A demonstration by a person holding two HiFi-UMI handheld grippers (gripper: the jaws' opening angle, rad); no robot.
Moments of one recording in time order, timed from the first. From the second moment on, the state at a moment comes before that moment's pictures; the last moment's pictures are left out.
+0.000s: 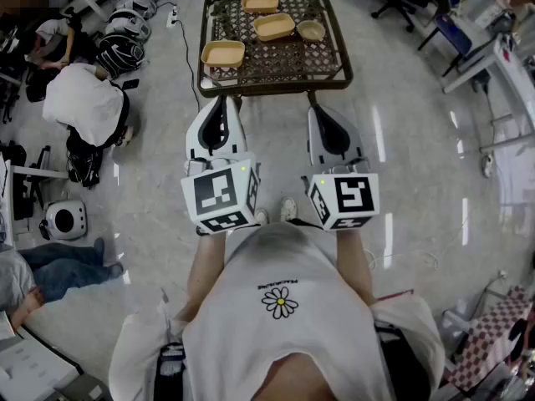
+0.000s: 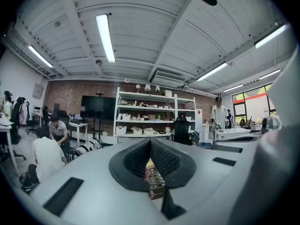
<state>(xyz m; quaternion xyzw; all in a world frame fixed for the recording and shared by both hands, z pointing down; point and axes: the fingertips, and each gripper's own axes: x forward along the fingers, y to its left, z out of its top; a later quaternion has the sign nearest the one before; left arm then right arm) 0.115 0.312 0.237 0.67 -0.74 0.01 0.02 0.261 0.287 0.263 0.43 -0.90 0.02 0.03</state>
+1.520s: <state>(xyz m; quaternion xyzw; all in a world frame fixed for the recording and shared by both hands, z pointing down) 0.113 0.204 0.244 0.66 -0.75 -0.03 0.03 0.288 0.184 0.260 0.41 -0.91 0.02 -0.02</state>
